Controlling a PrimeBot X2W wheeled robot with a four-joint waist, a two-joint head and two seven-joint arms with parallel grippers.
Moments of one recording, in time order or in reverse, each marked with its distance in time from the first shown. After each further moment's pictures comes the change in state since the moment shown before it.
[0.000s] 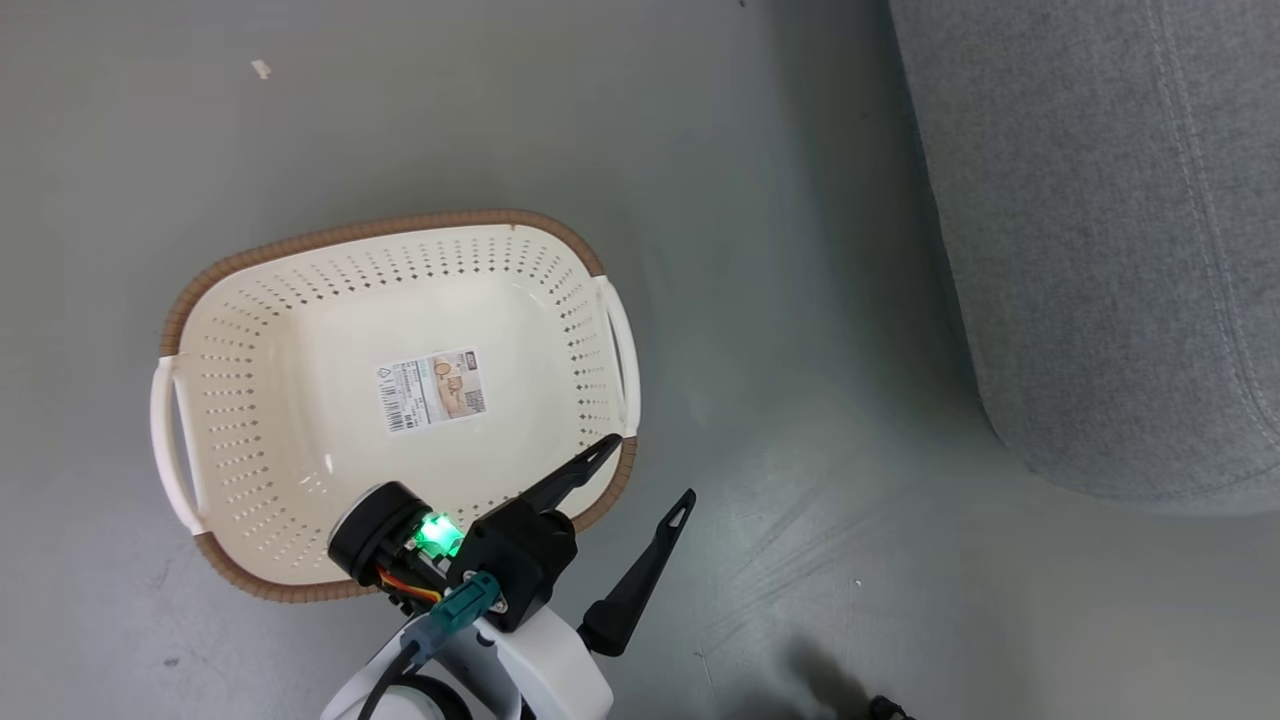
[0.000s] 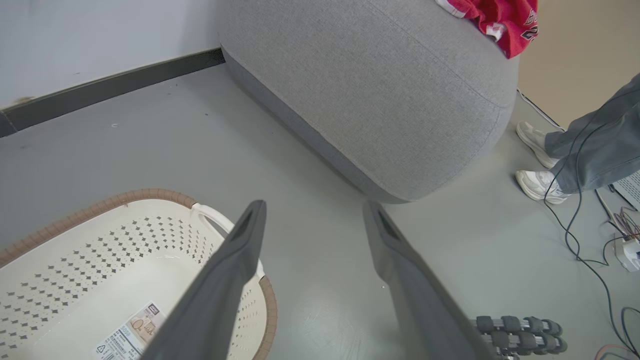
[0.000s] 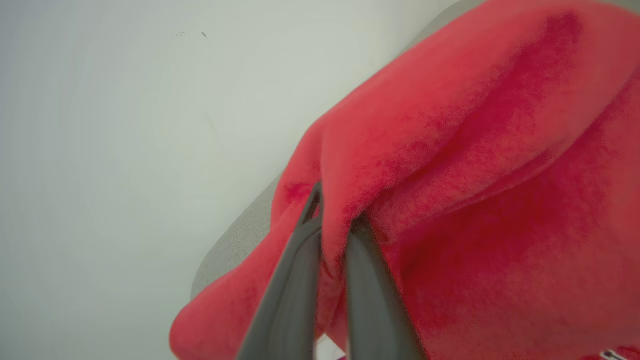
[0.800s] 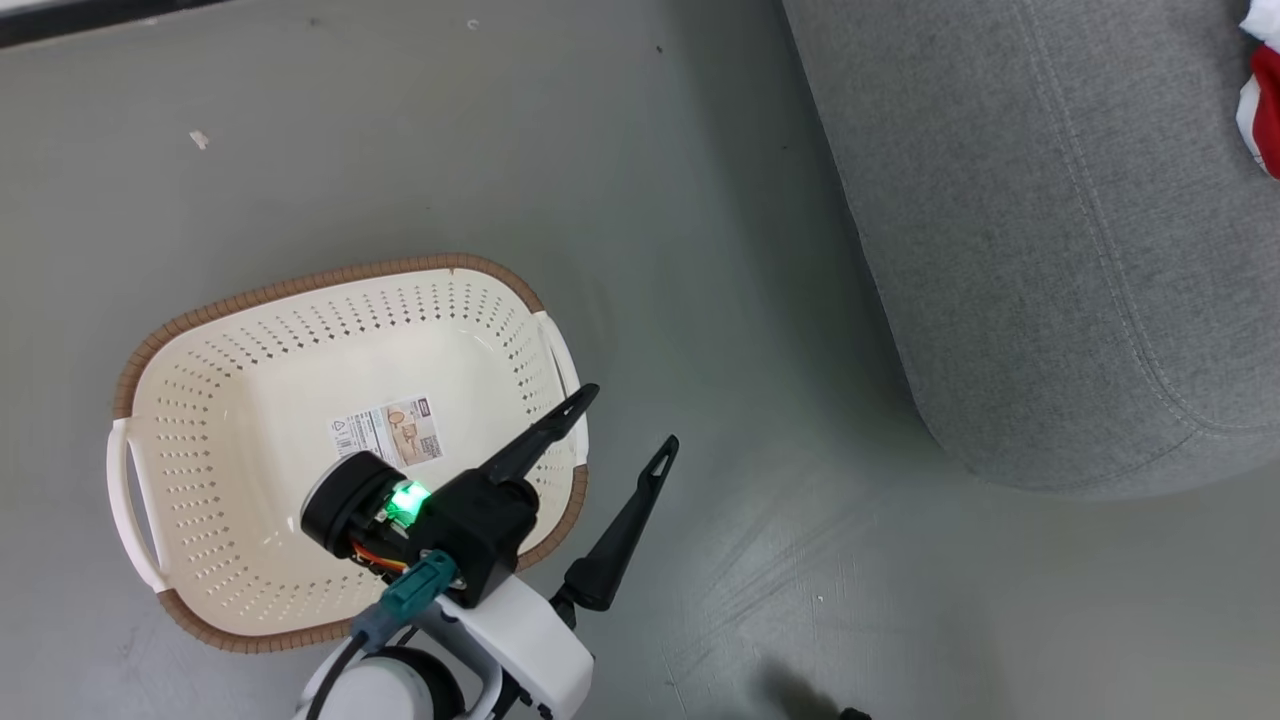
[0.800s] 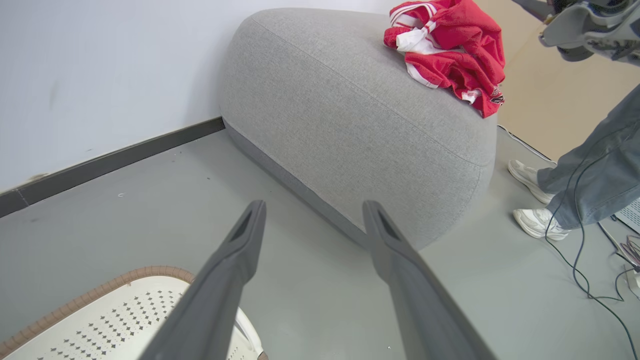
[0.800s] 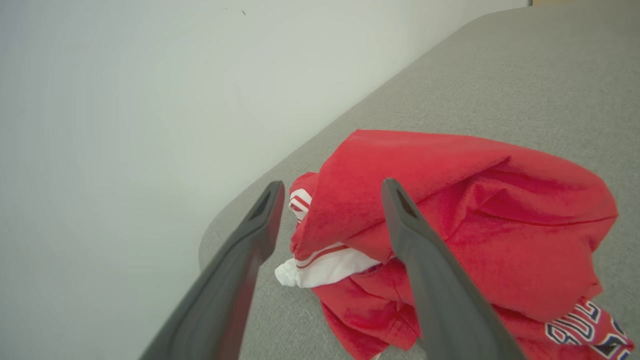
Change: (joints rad) left arm -0.016 -0.011 0.053 -0.002 -0.006 0.008 -0.073; right arm 0.201 0.107 0.255 -0.135 0.102 0.000 -0.160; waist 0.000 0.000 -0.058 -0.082
